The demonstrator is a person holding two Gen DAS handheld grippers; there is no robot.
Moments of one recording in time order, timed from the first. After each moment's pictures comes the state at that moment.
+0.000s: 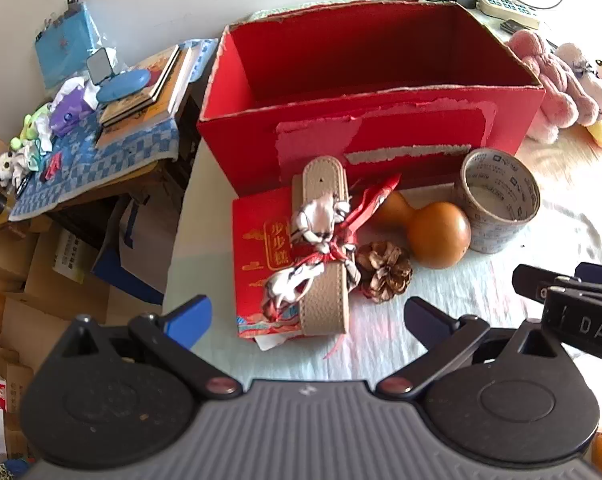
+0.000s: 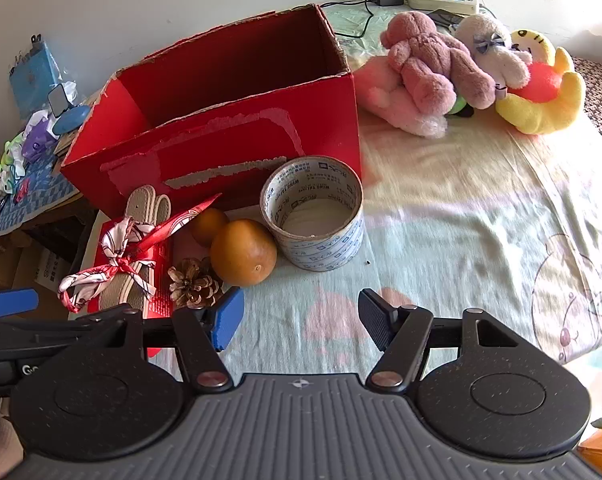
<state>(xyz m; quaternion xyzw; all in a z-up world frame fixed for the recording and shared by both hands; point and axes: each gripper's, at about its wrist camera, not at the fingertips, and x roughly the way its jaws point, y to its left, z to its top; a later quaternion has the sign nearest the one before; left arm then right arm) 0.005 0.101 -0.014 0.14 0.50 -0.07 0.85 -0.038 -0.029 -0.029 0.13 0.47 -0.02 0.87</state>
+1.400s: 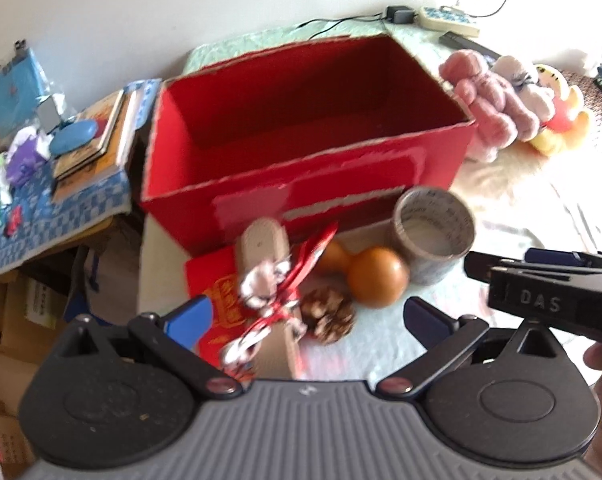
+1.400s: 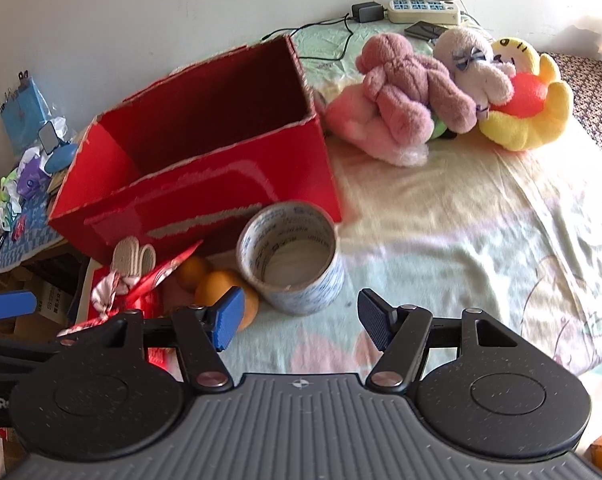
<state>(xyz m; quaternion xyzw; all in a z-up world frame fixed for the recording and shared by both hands) 0.020 0.071 0.022 0.14 0.49 -0.17 0.85 -0.014 -0.063 -0.021 0.16 0.45 -0.03 0.88</state>
